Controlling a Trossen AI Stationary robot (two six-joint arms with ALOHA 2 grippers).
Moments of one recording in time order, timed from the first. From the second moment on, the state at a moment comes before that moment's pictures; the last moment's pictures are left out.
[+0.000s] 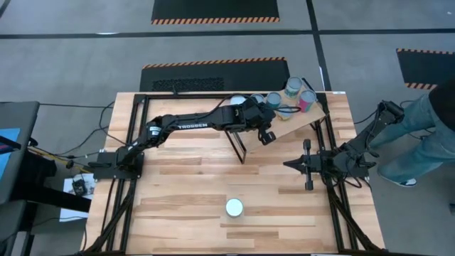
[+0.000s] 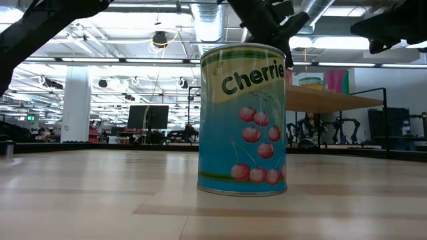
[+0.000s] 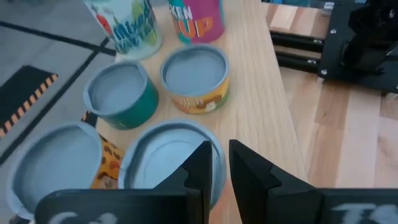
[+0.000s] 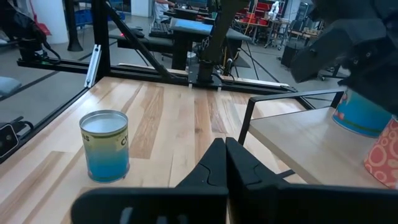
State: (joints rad) left arm 0.10 2.29 2.32 -0.72 -0.35 -0.10; right arm 0.70 0.50 0.23 0.14 0.76 -0.01
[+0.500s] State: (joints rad) left arm 0.02 2.15 2.35 -0.70 -0.35 0.14; right arm 0.71 0.50 0.23 0.13 0.76 -0.01
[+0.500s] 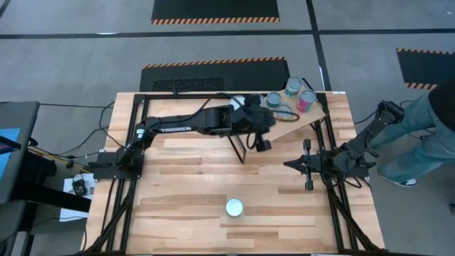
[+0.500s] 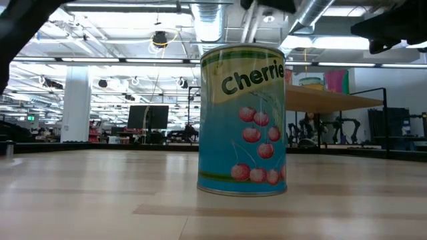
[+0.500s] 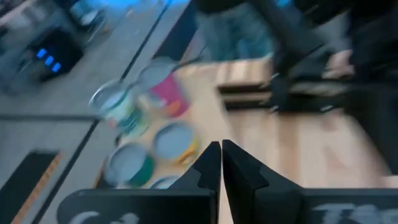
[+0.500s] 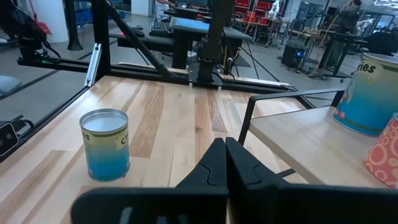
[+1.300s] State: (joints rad) left arm -0.10 1.81 1.58 -0.25 -0.18 0.11; right arm 0.70 0.50 0.23 0.10 0.77 -0.01
